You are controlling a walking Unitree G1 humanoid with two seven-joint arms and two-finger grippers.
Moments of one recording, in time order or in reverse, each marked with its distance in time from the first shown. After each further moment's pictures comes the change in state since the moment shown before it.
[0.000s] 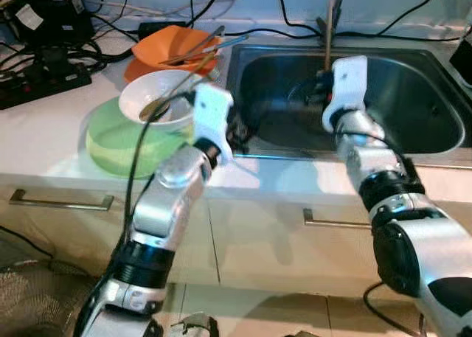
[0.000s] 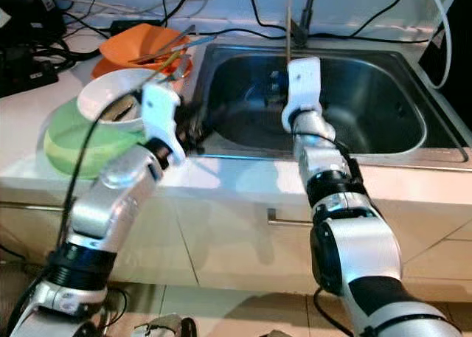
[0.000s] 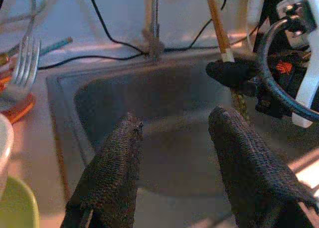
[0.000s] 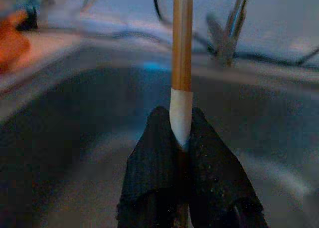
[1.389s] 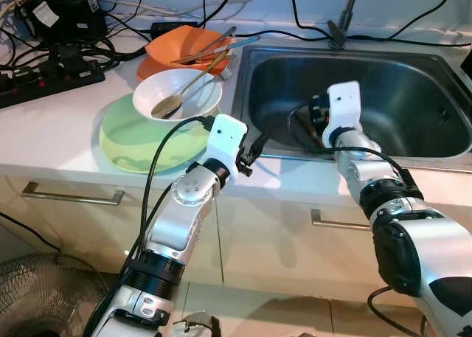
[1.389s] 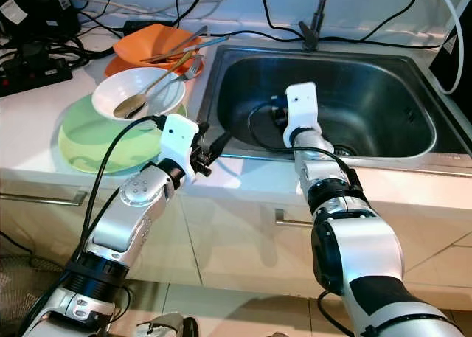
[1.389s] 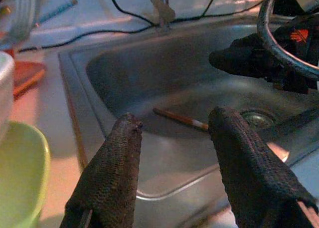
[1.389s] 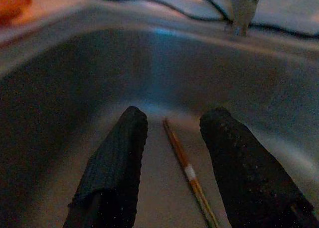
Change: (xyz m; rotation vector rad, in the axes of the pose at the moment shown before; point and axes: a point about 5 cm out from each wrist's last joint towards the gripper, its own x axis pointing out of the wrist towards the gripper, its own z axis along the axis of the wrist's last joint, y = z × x) left arm 0.002 -0.010 -0.031 0.068 0.043 0.023; right arm -0.005 -0.003 -0.019 -0.028 0.057 -0.006
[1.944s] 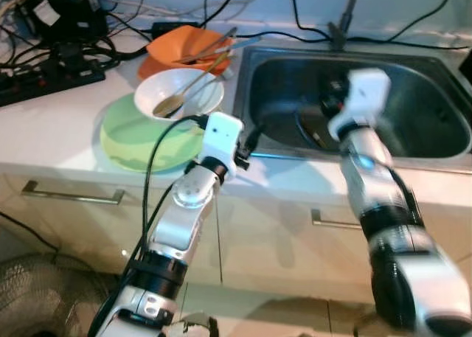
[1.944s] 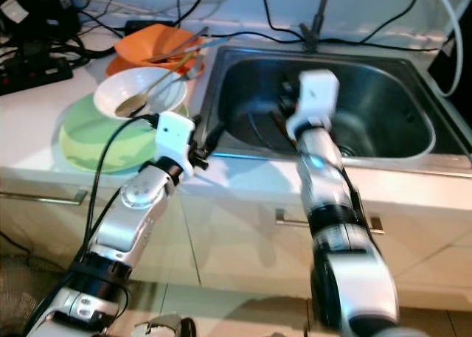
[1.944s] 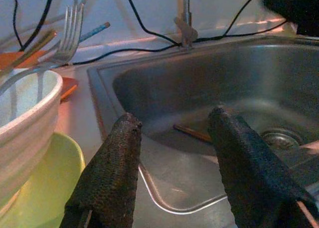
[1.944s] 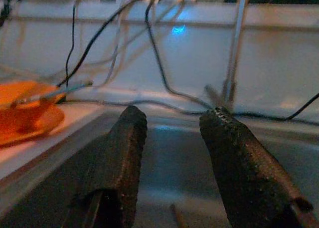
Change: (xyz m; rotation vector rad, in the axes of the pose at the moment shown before) left arm 0.001 0.004 -0.001 0.020 -0.058 0.097; right arm -0.032 -0.004 0.016 0.103 -0.397 -0.015
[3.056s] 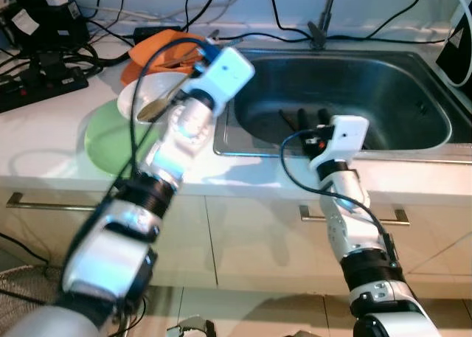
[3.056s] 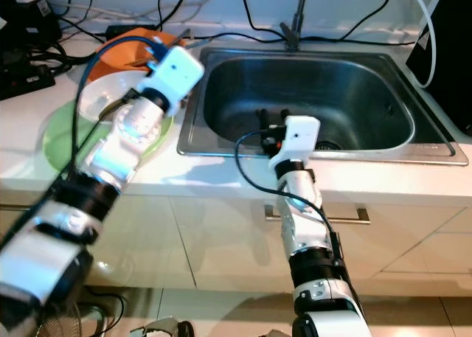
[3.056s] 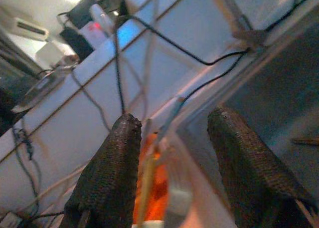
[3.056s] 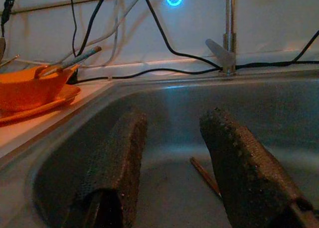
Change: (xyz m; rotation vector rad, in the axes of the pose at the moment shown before) left arm 0.055 0.065 0.070 0.614 -0.023 0.174; right arm -0.038 0.039 -0.029 0.154 0.101 0.032
